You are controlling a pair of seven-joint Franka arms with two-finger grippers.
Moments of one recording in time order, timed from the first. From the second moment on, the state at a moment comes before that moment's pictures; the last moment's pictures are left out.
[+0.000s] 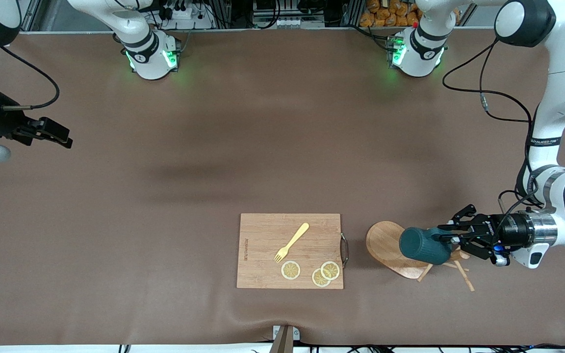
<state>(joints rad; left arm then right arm) 0.30 0.84 -0.19 -1.28 -1.33 1.54 -0.78 0.08 0.02 -0.06 -1.62 0.02 1.60 0.11</state>
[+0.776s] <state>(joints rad) 0.30 0.84 -0.18 -1.28 -1.33 1.54 -0.78 0.08 0.02 -0.06 -1.62 0.02 1.60 0.11</state>
